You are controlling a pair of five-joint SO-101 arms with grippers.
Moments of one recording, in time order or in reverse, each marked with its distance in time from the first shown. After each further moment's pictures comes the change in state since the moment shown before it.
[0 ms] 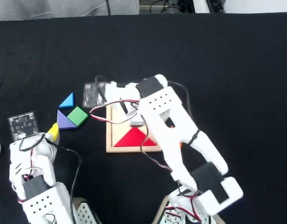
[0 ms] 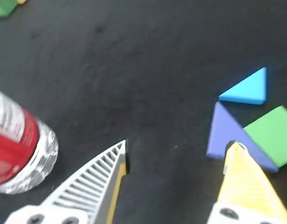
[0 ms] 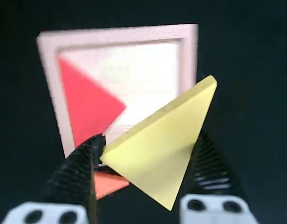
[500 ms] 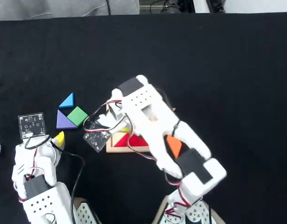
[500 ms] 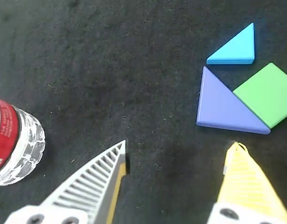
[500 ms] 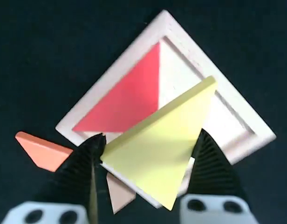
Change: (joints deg) left arm 1.4 0.0 0.0 6.5 -4.9; right arm -4.5 12.9 -4.7 6.3 38.9
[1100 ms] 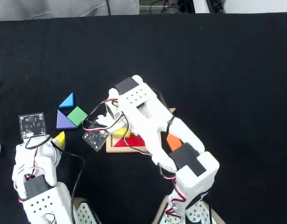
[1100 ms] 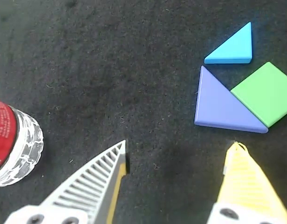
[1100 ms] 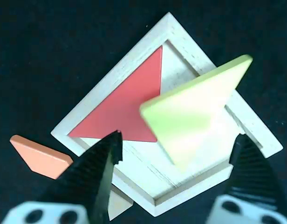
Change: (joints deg) left arm 0.4 0.0 0.0 0.2 0.0; right arm -0.2 3.9 -2.2 -0.4 0.2
